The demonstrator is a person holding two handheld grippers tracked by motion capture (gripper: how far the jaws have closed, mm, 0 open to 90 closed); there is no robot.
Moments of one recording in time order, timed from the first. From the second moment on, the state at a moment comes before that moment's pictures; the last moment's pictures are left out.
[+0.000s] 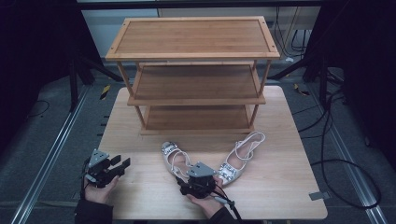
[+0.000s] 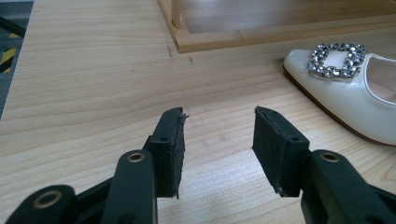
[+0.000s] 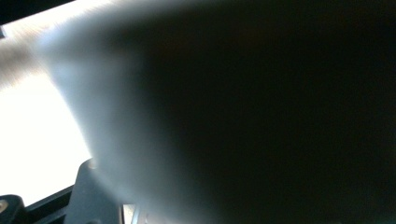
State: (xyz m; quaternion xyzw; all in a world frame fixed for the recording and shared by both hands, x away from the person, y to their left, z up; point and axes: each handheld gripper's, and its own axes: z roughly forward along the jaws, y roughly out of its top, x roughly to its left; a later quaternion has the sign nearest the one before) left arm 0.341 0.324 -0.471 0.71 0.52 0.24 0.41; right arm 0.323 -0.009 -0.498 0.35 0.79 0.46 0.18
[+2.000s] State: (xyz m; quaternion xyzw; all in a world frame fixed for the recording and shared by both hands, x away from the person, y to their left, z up) left arm 0.343 0.333 -0.470 0.70 0.53 0.27 0.39; right arm 0.483 0.044 -0.490 0.50 0.68 0.46 0.27
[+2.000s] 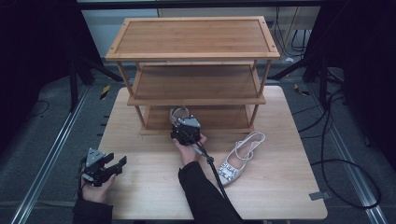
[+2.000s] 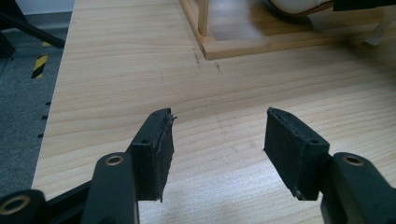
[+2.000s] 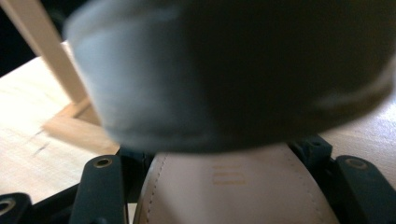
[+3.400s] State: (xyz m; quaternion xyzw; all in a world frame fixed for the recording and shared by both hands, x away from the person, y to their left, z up) left arm 0.343 0.332 -0.471 0.70 0.53 0.27 0.39; right arm 0.453 0.021 -0.508 0.49 0.74 0.40 0.24
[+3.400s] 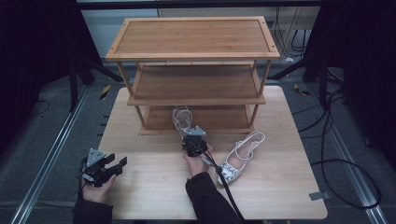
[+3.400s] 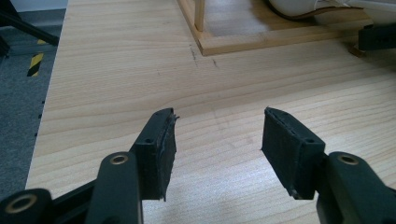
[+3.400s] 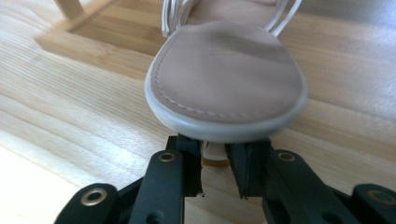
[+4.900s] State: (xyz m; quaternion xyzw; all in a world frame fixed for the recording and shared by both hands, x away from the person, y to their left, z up) left arm 0.344 0.333 -0.472 0.70 0.53 0.26 0.39; right arm 0.463 0.033 -0.481 0.45 0.73 0.47 0.22
